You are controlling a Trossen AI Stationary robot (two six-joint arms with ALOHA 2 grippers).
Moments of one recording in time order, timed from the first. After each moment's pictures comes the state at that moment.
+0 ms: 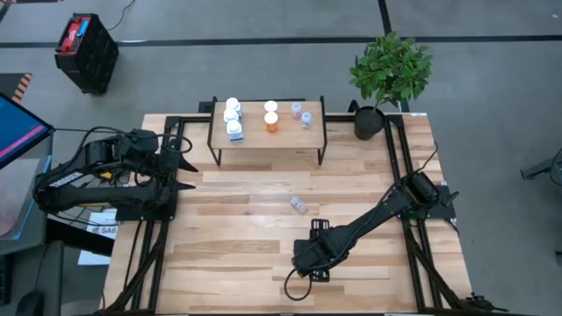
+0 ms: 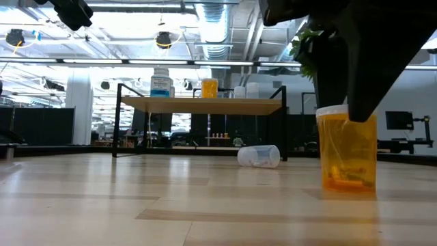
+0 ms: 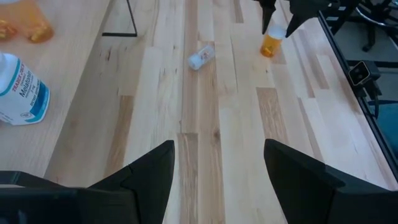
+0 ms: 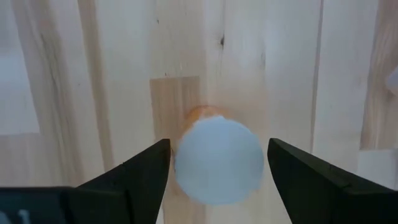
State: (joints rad) left arm 0.28 0.58 0.96 -1.08 0.27 0.13; right arm 0.51 2.02 1.58 -1.01 0.13 0.56
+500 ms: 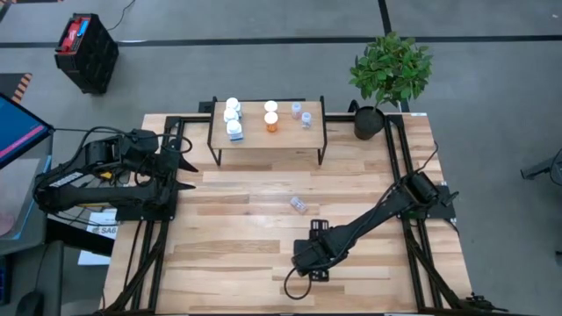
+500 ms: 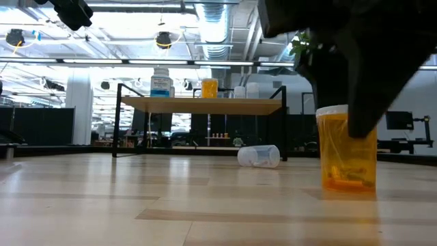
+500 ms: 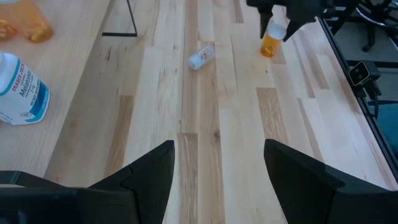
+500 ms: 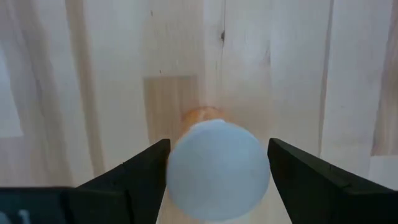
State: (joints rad) left arm 0.28 0.58 0.96 -1.08 0.27 0.13; right arm 0.51 2.02 1.54 -0.95 0.13 0.55
